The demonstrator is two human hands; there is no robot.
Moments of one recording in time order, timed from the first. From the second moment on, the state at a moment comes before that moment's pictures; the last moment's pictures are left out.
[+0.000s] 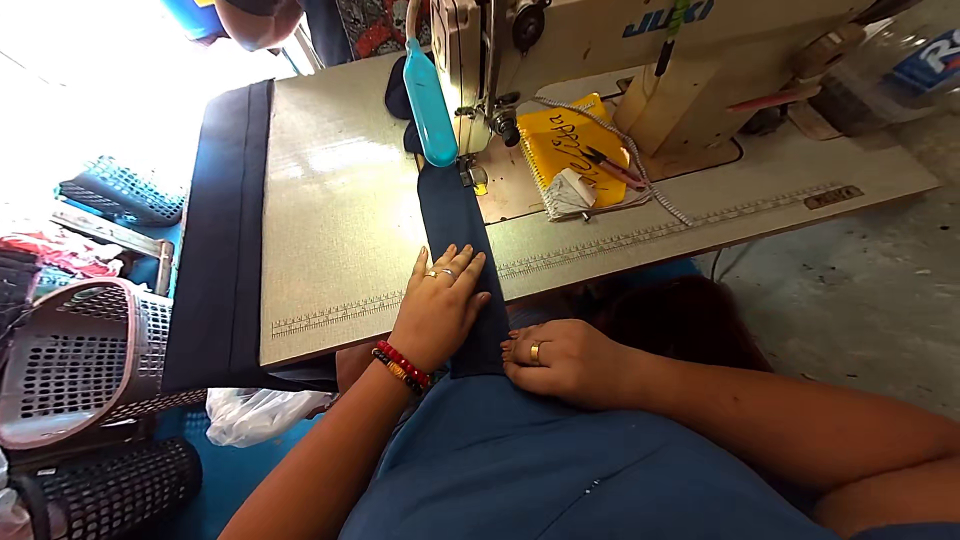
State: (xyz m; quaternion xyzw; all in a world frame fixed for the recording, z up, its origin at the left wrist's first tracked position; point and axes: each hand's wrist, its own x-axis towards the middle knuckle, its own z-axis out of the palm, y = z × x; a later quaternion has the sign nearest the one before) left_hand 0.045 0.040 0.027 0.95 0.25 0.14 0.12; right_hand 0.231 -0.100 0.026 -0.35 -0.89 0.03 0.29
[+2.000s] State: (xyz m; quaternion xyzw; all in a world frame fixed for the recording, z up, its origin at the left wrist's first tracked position) left_hand 0.030 0.043 0.005 0.96 0.13 0.24 0.09; right_hand 0.270 -0.054 -0.006 -0.47 -0.83 -0.03 0.30
